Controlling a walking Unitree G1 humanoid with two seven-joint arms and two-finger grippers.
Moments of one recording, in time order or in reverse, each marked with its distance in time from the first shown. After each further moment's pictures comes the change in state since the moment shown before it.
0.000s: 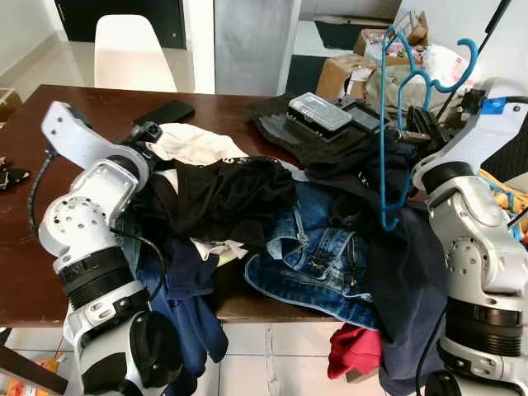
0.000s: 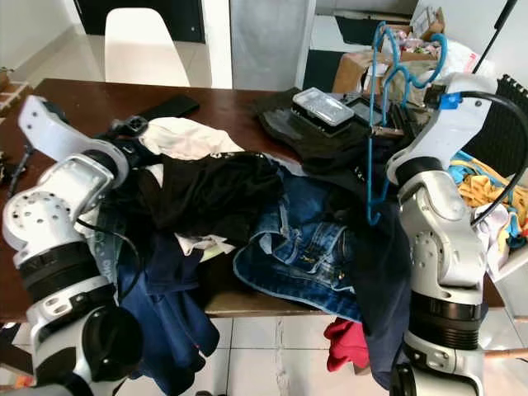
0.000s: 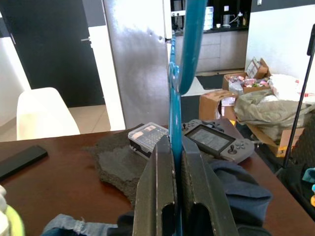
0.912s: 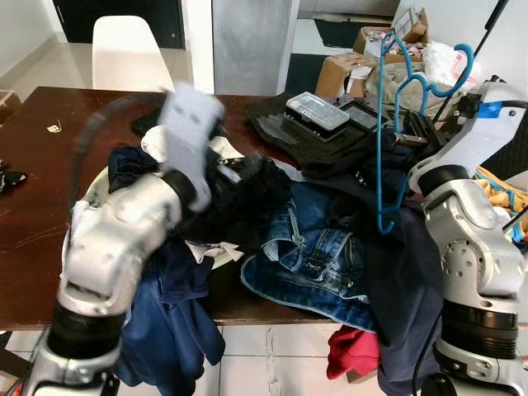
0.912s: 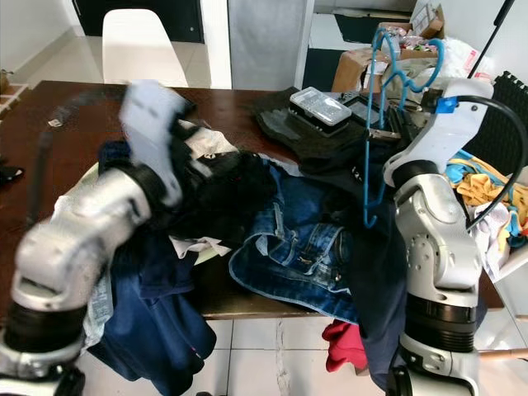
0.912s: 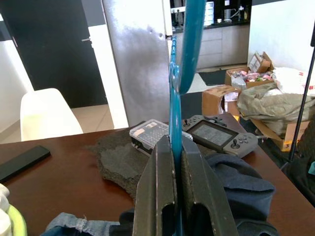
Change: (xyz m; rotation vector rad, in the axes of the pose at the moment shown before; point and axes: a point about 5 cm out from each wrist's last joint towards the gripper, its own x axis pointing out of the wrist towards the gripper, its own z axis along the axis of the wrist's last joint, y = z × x) left arm -0.053 -0.059 -0.015 1.031 -0.241 -0.609; right arm -0.001 0.006 -0.007 0.031 0.013 0.006
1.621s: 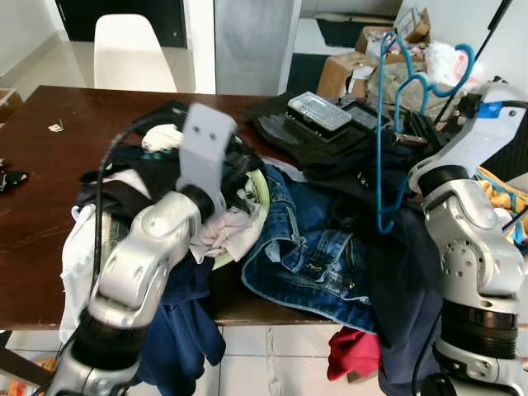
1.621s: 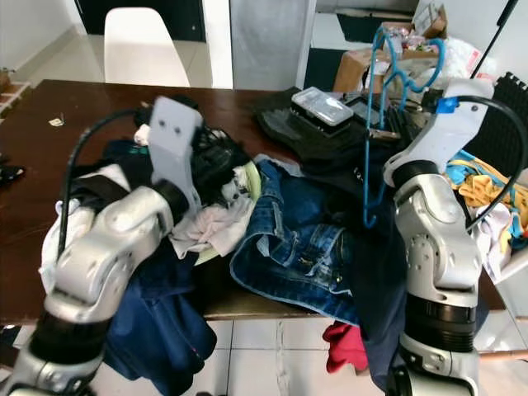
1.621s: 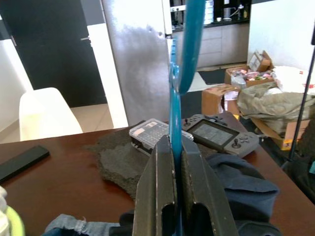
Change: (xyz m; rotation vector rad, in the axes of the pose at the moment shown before) left arm -0.012 -0.080 -0.050 0.001 0.141 -0.403; right arm 0.000 0.000 0.000 0.001 0.000 -0.007
